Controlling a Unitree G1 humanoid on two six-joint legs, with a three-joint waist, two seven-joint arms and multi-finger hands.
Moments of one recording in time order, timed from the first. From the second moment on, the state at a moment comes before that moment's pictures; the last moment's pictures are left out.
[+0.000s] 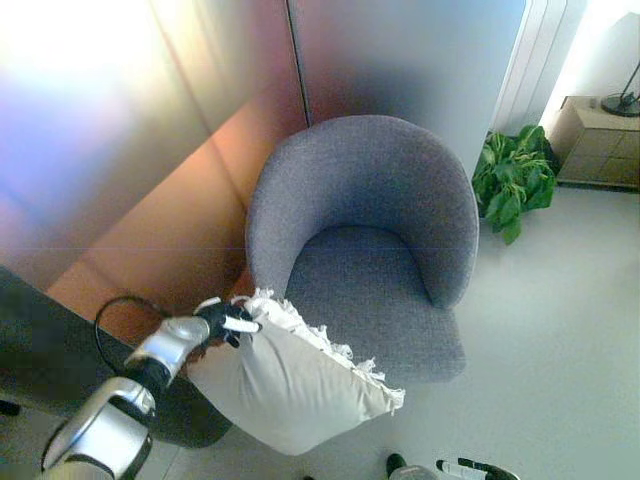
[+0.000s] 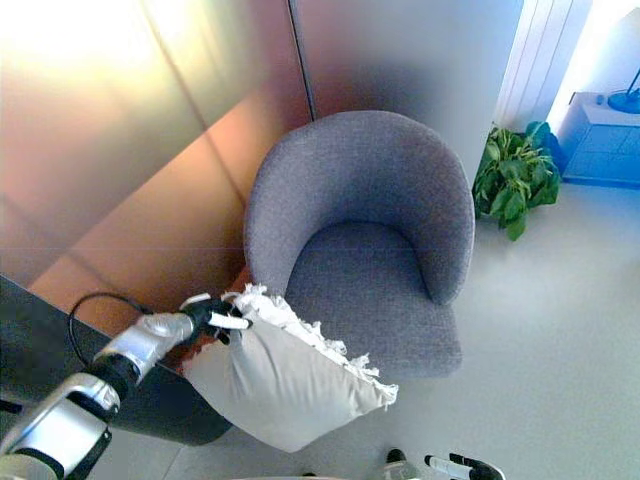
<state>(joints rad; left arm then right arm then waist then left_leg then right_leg) -0.62 0.66 -0.57 0.82 -0.26 0.32 -0.26 0.00 -0.38 0.11 1.28 0.32 0.05 0.14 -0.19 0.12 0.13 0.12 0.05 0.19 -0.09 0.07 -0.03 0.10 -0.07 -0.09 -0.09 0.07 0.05</state>
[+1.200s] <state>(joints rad) -0.93 0.72 -0.74 0.90 -0.27 0.37 -0.29 0.11 -0.32 0.05 1.34 0.48 0.05 0.14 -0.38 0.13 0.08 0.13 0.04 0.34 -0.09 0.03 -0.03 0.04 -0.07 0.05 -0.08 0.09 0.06</state>
